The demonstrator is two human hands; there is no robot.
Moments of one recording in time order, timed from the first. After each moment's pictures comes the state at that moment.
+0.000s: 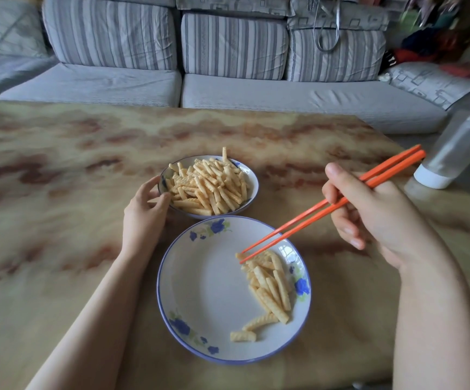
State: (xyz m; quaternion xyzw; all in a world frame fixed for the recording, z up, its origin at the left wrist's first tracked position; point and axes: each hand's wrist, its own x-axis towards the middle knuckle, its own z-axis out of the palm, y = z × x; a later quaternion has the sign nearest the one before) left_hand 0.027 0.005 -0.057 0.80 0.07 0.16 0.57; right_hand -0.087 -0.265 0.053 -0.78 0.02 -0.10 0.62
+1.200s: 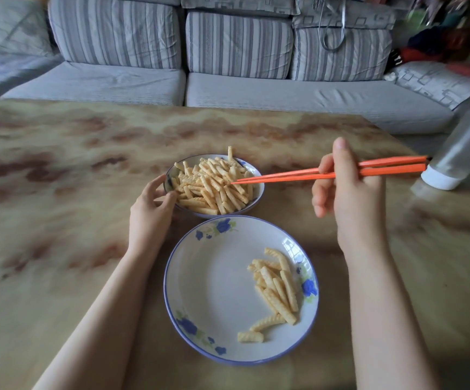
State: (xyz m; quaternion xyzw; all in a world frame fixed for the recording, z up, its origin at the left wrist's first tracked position) left_hand 0.026 0.006 -0.056 0.80 0.07 0.16 0.57; right_hand -0.053 -0.227 0.037 -0.67 0.07 -0.29 0.68
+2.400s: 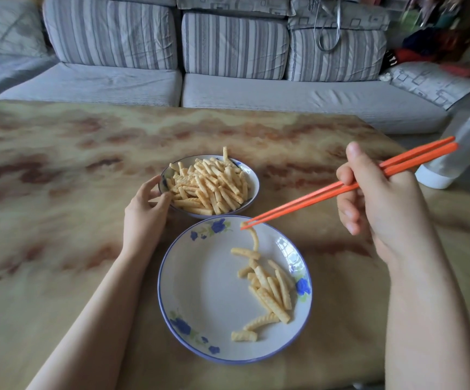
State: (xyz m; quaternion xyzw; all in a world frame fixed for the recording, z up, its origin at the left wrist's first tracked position) left_hand 0.026 0.005 -0.057 0.80 0.07 0.16 0.57; right_hand -0.084 -0.254 0.057 -0.73 0.07 -0.23 0.64
